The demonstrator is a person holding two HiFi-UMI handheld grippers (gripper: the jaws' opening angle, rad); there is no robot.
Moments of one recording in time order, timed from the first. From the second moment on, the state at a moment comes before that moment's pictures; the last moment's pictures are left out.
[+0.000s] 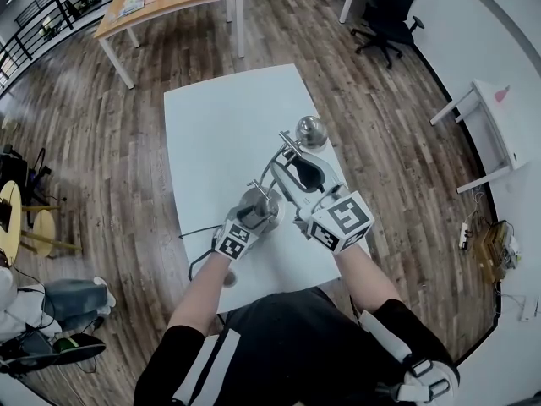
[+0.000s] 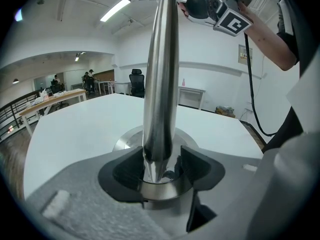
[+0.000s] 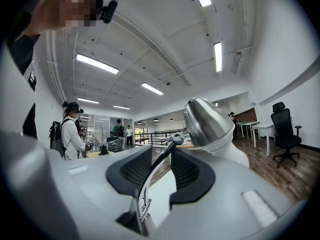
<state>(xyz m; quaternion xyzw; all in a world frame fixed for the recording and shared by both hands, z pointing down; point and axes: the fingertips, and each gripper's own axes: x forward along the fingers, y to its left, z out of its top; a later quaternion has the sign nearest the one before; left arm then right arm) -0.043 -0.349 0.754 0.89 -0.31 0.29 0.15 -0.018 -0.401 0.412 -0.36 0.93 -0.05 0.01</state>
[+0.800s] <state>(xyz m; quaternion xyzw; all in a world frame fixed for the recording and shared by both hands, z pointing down) -0.042 -0.346 0.747 0.89 -0.31 0.29 0.15 -0.035 -0.382 0.405 -0.34 0.94 0.02 -0.03</state>
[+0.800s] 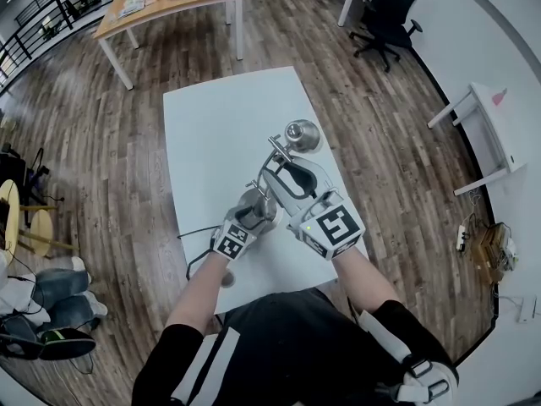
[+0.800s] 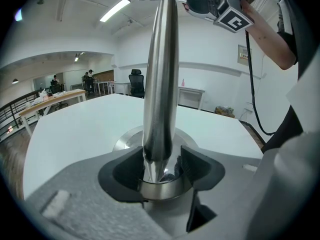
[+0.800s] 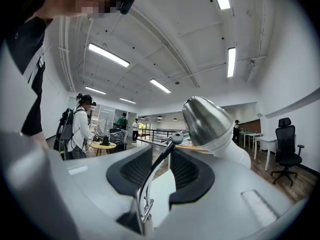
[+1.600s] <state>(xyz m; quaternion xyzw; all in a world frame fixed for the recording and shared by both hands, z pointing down) -0.040 -0.347 0.749 0.89 -0.31 0.29 0.15 -0.046 -0.370 0.400 -0.33 0.94 0.05 -0.04</state>
